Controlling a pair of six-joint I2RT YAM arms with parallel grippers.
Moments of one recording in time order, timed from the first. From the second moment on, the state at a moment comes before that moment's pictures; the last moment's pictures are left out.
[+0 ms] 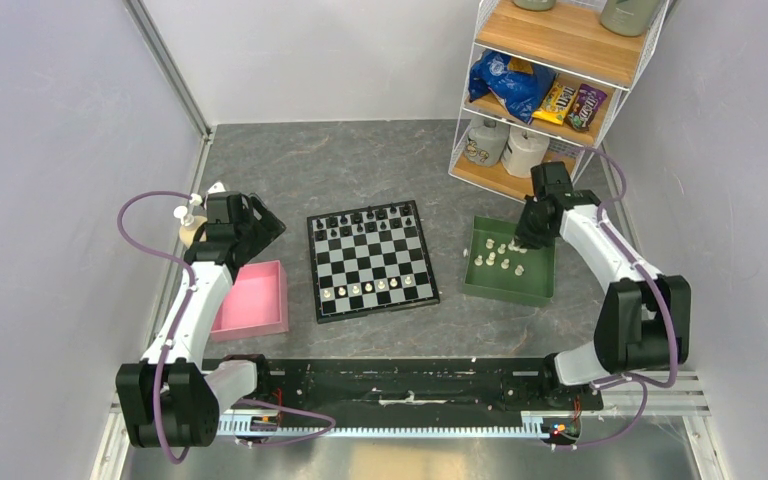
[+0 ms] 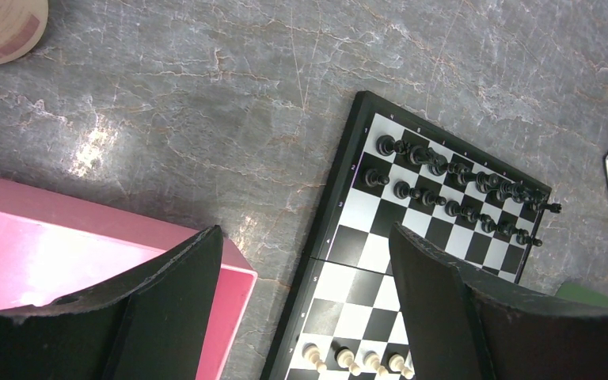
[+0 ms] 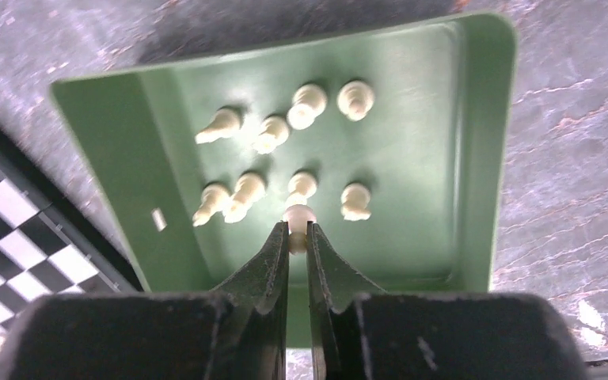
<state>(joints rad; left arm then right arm) 0.02 1.10 0.80 -0.45 -0.05 -0.65 0.07 1.49 1.07 -0.72 0.05 0.48</state>
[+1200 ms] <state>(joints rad) 0.02 1.07 0.80 -0.44 -0.04 -0.65 0.75 1.79 1.24 -0.69 0.09 0.63</state>
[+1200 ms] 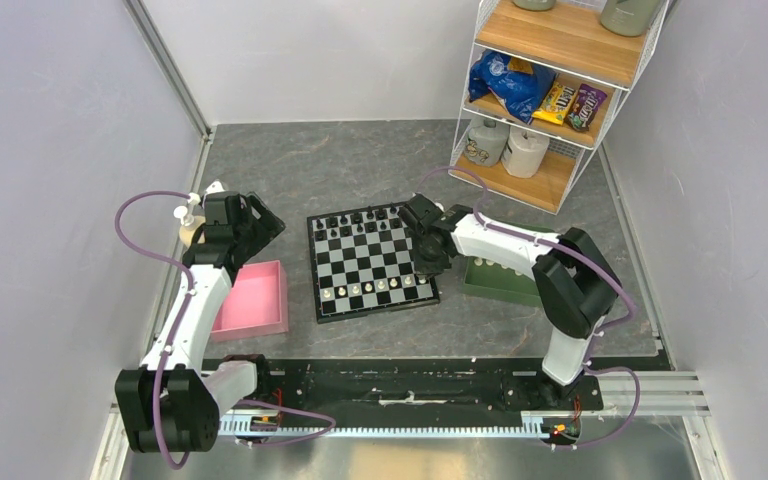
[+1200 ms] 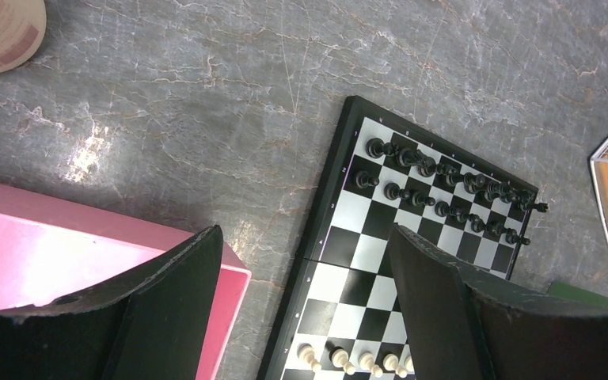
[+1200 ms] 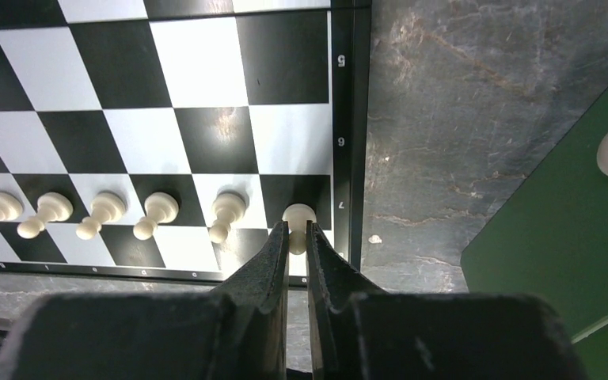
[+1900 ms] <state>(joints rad) 0.02 1.07 0.80 -0.44 -0.05 -0.65 0.75 1.82 1.27 -0.67 0.11 0.63</state>
